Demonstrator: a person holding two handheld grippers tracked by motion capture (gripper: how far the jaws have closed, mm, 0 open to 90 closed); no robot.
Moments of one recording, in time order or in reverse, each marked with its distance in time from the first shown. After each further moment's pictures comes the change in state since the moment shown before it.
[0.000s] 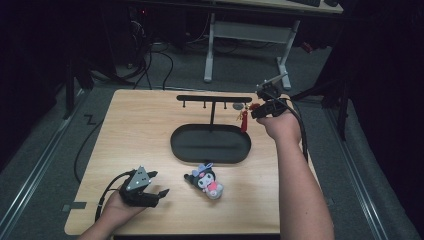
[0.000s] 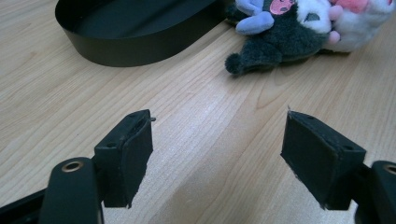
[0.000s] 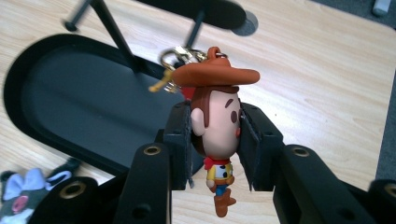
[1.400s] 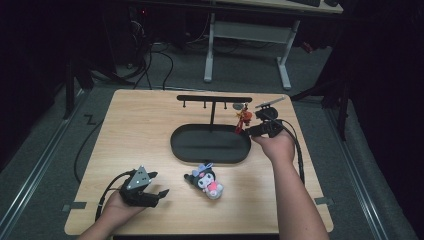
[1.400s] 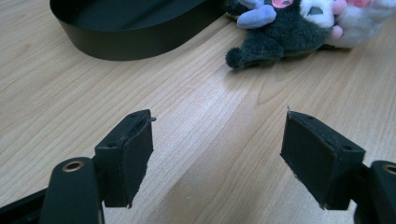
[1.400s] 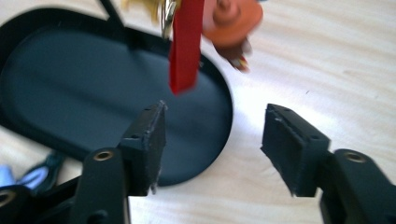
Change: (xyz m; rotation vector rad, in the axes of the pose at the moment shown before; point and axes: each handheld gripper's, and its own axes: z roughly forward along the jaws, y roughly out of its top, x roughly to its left) left arm 0.002 -0.001 0.002 0.013 -0.012 -0.014; right arm 0.001 -0.048 0.049 -0.033 0.048 0.052
